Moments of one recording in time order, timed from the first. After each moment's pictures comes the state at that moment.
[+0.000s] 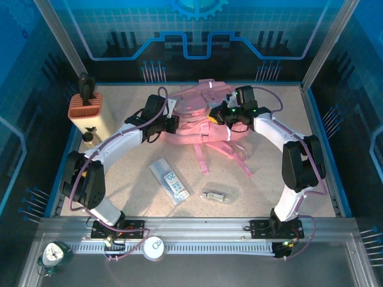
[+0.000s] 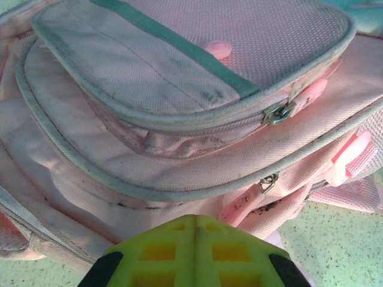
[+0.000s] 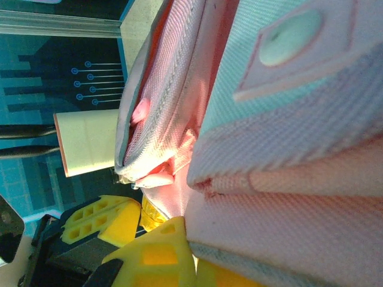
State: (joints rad) left arm -0.38 1.60 1.21 -0.37 0.13 -0.19; right arm 0.30 1.78 1.32 -0.25 -0.67 0.97
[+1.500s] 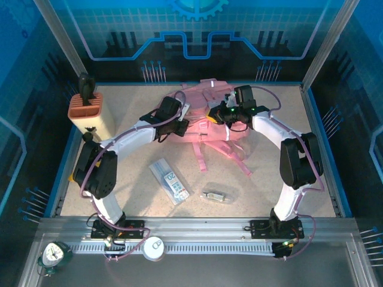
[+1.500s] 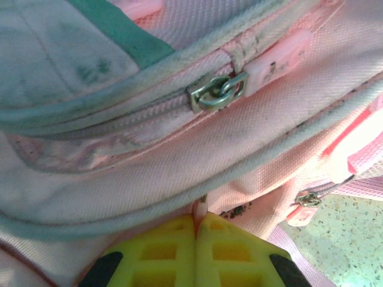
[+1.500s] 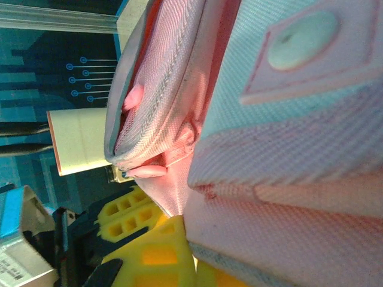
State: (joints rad) left arm -0.45 1.74 1.29 -0.38 0.03 -0.07; right arm 0.29 1.82 1.35 -0.27 -0.68 0.93
